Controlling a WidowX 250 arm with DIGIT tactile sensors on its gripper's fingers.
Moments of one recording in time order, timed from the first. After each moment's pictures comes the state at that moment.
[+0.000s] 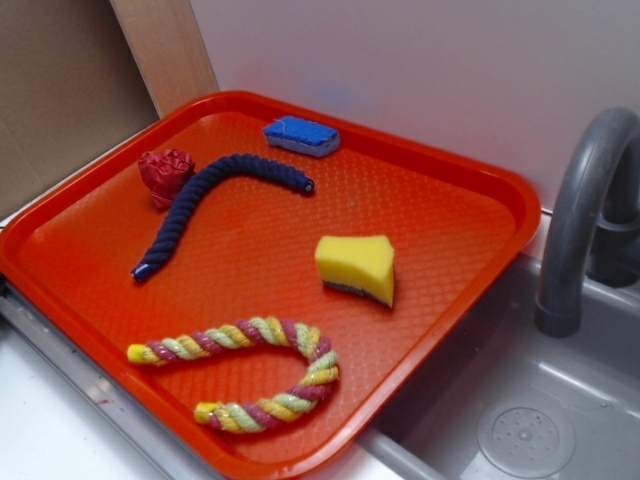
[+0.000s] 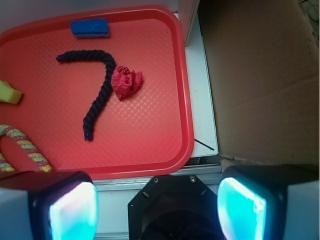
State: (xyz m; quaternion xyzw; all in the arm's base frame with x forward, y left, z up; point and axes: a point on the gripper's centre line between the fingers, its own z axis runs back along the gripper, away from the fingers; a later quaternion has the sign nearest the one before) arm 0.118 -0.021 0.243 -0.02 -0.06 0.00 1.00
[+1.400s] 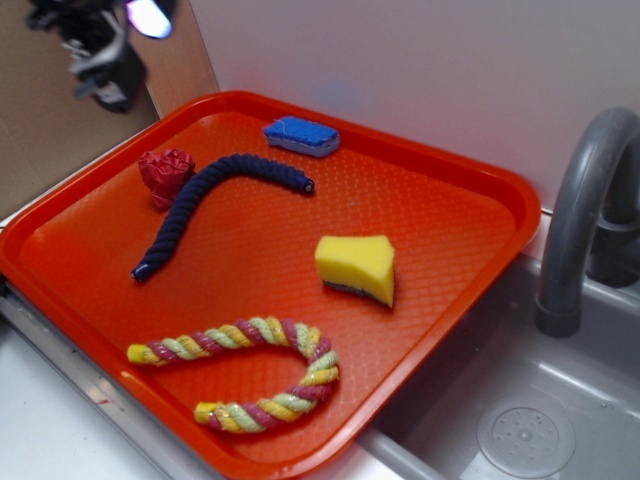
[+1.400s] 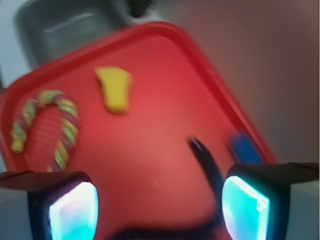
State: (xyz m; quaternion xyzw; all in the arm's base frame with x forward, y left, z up) arm 0.209 -0.213 0.170 -0.04 -0.13 -0.56 0.81
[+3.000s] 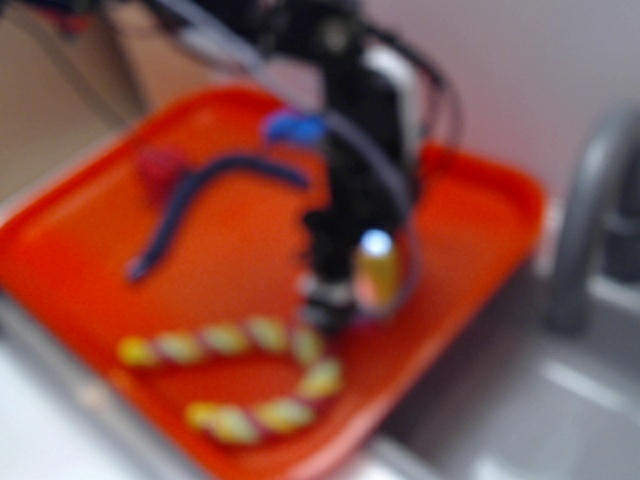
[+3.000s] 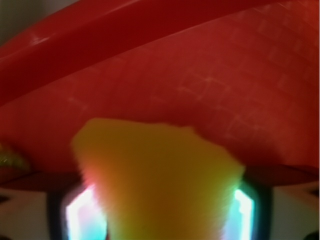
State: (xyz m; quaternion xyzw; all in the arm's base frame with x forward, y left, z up) arm 0.217 -0.319 0.037 -0.03 0.04 -0.62 0.78
